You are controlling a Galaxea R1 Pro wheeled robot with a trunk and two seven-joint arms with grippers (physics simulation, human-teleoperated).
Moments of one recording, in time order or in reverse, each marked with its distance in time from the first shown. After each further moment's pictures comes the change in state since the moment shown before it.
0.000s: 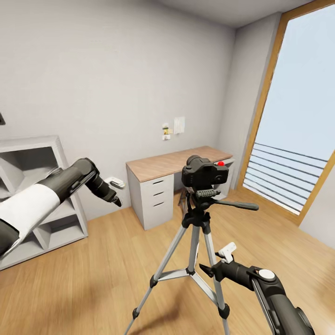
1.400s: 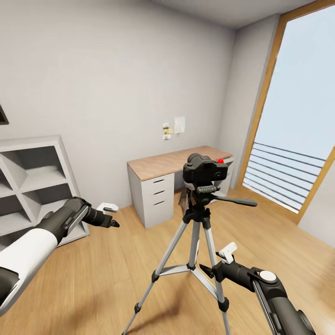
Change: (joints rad) left arm 0.352 -0.004 0.455 -0.014 0.013 -0.182 0.295; right arm 0.022 0.005 -0.002 -0.042 0.009 -0.004 -0.002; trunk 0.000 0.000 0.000
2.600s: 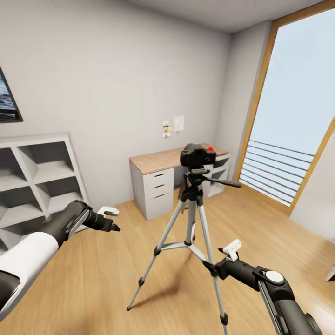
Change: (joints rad) left arm 0.024 -0.007 0.000 0.002 -0.003 0.001 0.003; right arm 0.029 -0.009 -0.019 -0.091 -0.016 0.012 0.001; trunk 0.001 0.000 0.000
